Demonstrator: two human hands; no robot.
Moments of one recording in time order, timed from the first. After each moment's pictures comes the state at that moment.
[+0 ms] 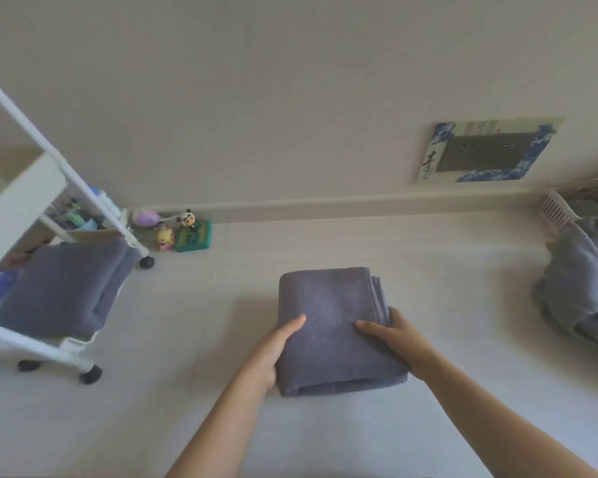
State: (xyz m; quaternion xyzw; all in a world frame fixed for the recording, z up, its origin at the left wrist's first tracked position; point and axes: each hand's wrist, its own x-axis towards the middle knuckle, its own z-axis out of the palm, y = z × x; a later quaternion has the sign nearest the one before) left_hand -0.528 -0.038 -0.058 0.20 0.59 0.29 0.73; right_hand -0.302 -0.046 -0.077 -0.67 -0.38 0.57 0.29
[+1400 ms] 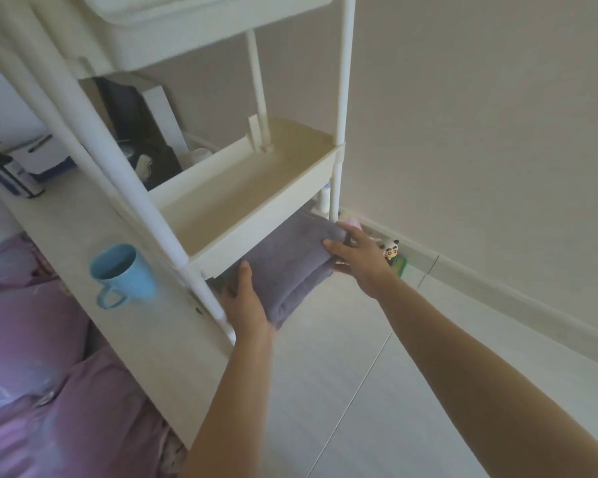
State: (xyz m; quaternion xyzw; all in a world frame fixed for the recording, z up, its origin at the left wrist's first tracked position) left_hand -0.826 0.048 -0.017 -0.09 0.57 0.77 0.25; right_hand -0.726 0.200 -0.017 -0.36 -0.53 0.73 0.25
